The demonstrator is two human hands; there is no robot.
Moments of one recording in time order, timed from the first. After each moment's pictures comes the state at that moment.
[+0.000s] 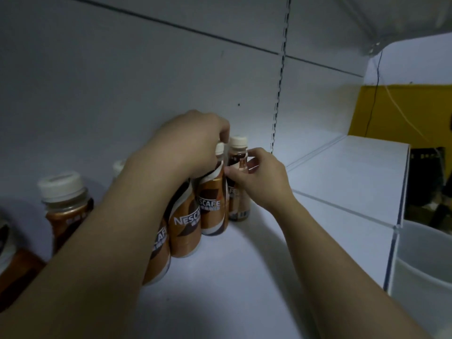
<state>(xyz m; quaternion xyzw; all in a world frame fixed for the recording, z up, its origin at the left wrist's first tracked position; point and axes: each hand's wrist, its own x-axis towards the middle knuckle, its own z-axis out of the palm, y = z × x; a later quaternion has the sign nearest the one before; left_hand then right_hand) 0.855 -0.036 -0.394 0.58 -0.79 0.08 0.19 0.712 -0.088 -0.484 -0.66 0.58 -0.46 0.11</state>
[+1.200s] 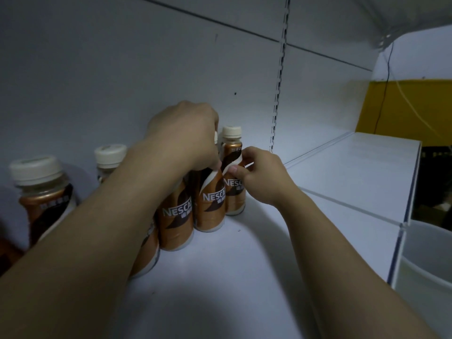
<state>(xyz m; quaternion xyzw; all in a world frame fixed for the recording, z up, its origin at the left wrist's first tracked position) 0.839 -0.041 -0.404 0.65 -0.73 0.10 0.19 0.700 -0.091 -0.487 -0.73 0.53 -0.40 0.16</state>
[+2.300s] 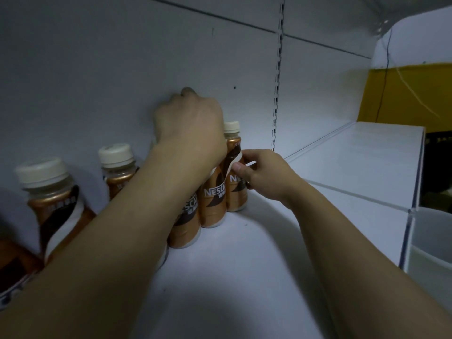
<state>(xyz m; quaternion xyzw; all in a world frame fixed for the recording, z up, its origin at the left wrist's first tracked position) 0.827 -0.040 -0.409 0.68 -0.68 0.25 0.16 0.696 -0.089 -0.493 -0.75 0.50 -0.38 0.21</state>
